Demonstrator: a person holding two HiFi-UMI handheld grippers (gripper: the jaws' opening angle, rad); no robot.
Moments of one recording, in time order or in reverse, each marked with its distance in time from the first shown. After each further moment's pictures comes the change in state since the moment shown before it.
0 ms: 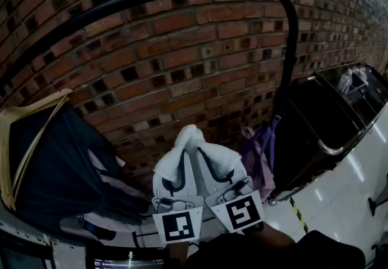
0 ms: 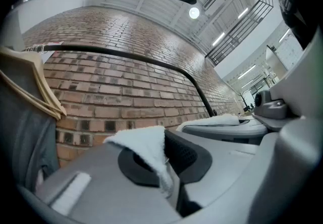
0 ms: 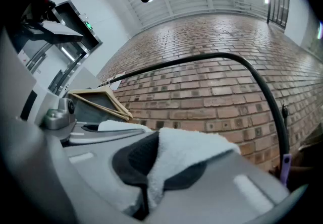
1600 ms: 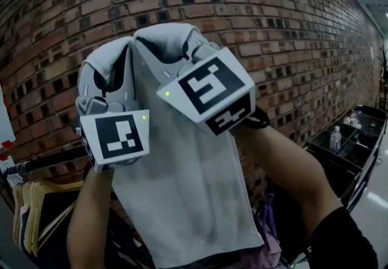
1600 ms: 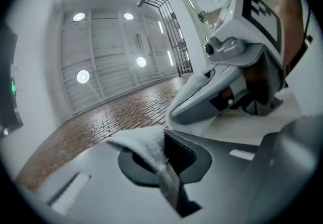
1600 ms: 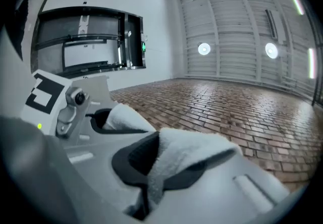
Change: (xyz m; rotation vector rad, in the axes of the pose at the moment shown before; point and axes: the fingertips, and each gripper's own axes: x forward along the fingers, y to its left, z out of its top) left arm 0.117 0.094 0.440 0.869 -0.580 0.241; right arm 0.140 -0.036 0.445 -0.640 -0.508 0.158
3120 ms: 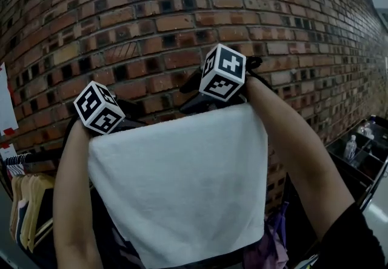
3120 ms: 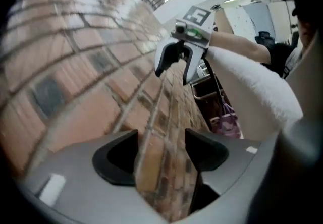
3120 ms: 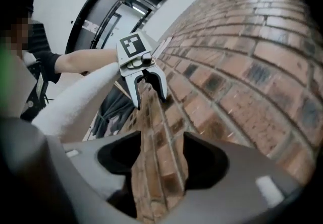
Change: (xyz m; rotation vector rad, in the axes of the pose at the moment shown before) left arm -0.063 -0.140 -0.259 -0.374 0.707 -1.251; right arm 0.012 0.101 -0.259 0.204 0.721 0.926
